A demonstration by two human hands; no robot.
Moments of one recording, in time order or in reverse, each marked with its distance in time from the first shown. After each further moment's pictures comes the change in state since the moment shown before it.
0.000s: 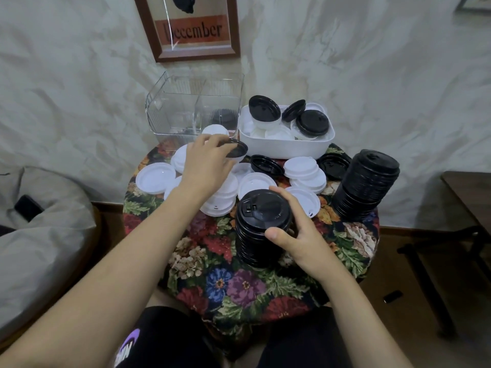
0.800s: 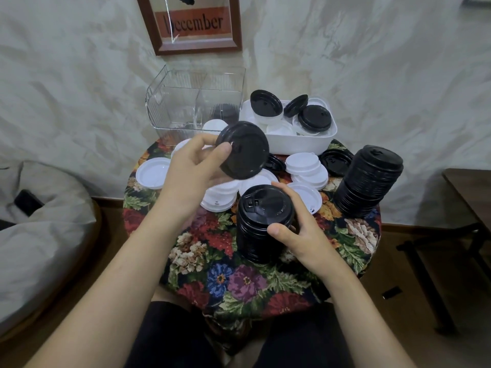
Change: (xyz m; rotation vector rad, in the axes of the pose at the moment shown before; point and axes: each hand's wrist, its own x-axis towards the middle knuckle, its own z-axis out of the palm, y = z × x) left_hand -0.059 0.050 -0.086 -1.317 -0.014 -0.408; right_hand -0.001 -0.002 0.002 0.028 0.021 0.012
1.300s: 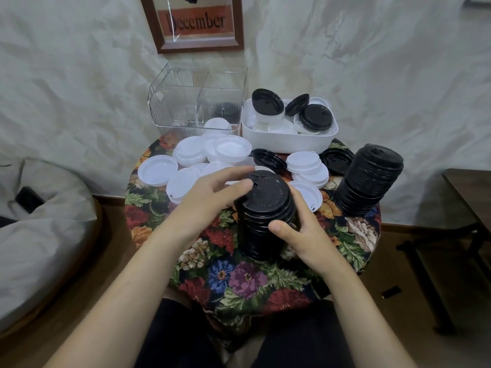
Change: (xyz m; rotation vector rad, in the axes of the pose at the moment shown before) left_hand -0.026 -0.019 0.001 0.160 -0.259 -0.169; right_hand -0.001 -0.004 0.002 -0.007 -0.001 -0.029
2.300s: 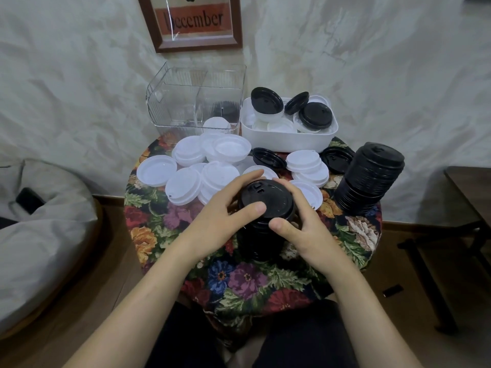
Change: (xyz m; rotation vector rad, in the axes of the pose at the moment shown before) left_hand -0.005 -0.022 0.015 0.185 -0.103 0.086; right_hand 0.000 -0.001 -0.005 -0.036 -0.011 0.006
